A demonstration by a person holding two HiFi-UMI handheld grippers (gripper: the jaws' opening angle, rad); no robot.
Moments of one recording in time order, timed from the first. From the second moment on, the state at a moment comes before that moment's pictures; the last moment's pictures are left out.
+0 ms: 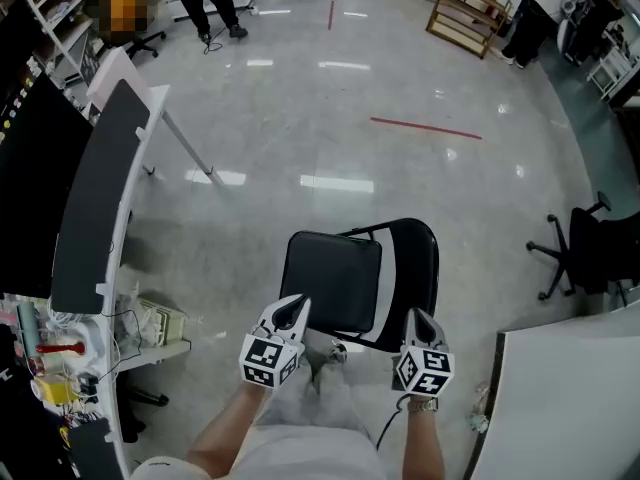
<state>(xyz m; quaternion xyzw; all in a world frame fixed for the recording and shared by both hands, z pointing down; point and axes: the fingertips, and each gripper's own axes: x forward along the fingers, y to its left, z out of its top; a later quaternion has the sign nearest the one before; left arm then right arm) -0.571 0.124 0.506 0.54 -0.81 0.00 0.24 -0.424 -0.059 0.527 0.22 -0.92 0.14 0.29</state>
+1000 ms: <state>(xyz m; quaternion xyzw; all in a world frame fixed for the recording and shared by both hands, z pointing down) -0.571 0.067 0.676 0.58 -0.76 0.03 0.30 -0.432 -0.089 0.661 0.20 -0.91 0.14 0.34</state>
